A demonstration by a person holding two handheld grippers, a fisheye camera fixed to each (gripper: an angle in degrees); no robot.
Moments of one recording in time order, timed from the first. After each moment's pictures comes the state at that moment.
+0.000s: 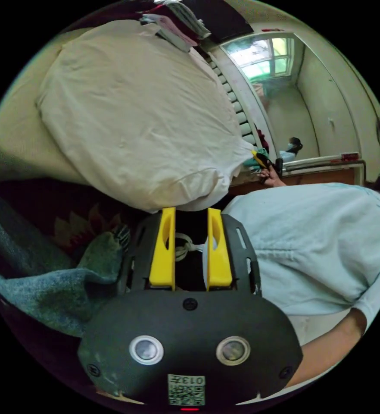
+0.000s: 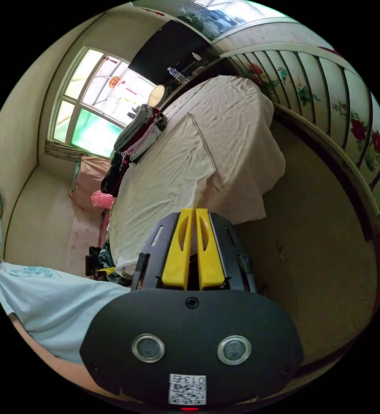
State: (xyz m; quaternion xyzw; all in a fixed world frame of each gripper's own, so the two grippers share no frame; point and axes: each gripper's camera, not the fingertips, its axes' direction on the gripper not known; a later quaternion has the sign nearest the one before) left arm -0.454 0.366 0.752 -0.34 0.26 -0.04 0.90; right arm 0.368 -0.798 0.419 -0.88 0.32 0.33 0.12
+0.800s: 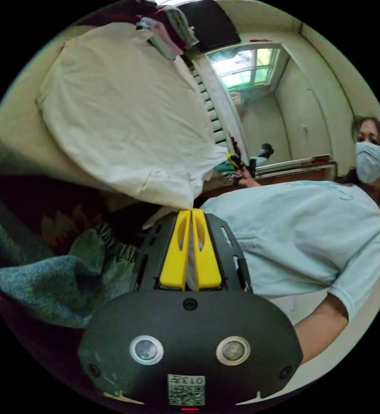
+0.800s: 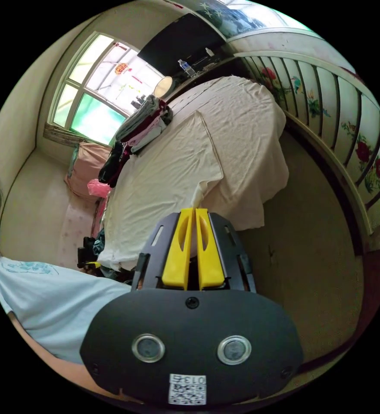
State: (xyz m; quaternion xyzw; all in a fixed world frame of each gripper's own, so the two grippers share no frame) left arm -0.486 0.373 0.712 -0.31 0.34 -0.07 0.88; right arm 0.393 -0.750 0.428 -0.91 0.28 0.31 0.11
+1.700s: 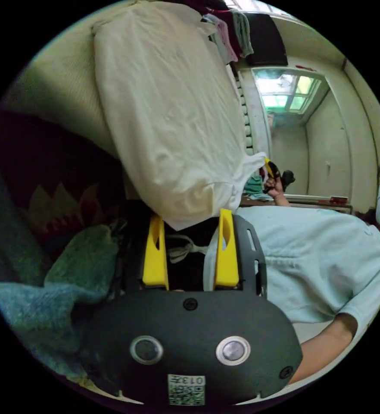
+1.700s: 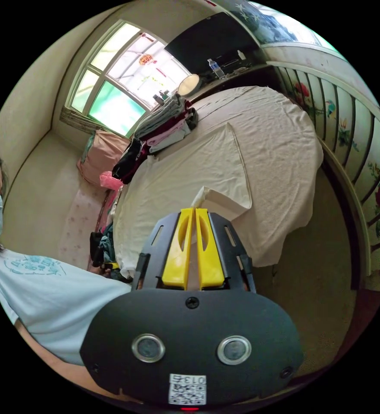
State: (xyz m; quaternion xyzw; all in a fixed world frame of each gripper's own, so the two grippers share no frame) left arm -0.521 0.370 0.718 -0.33 0.28 -0.18 0.88; right arm 0.417 -0.625 0.463 -0.91 0.21 0.32 0.12
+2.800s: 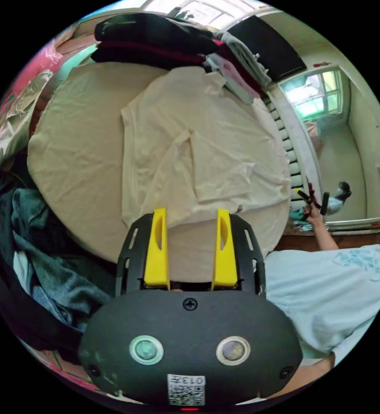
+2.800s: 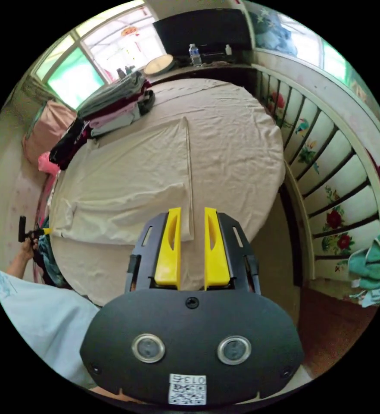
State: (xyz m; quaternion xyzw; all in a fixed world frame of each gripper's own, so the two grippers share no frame) left arm -0.472 0.144 0.674 -0.29 0.06 -0.12 0.95; right arm 0.395 -0.447 0.495 -0.97 0.18 0.13 0.03
